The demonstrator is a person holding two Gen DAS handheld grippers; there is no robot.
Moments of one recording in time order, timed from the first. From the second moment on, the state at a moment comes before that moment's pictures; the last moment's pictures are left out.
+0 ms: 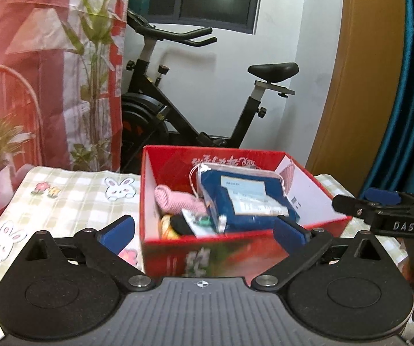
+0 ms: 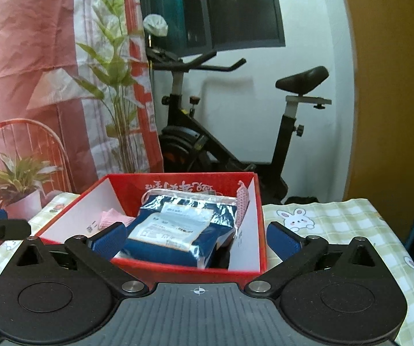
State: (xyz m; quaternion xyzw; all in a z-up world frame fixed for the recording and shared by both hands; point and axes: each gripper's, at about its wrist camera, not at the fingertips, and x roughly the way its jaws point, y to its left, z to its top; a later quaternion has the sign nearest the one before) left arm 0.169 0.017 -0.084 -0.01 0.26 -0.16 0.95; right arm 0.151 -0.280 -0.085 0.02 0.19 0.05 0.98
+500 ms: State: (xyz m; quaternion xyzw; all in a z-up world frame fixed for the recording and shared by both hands) left arm 0.109 0.022 -0.128 -0.01 0.27 -0.14 0.95; right arm 0.074 -0.273 -0.148 0.01 0.18 0.04 0.98
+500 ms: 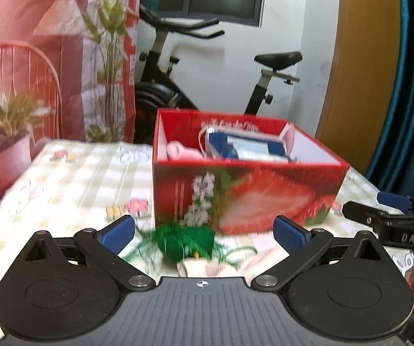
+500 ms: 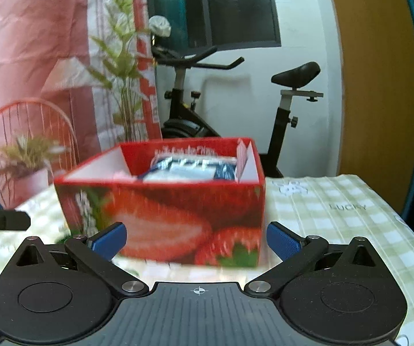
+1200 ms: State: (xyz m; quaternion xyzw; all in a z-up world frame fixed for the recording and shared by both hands) left arm 0.125 0.034 -0.177 -0.04 0.34 -0.11 0.93; right arm 0.085 -0.272 -0.199 0.00 0.22 0.04 0.97
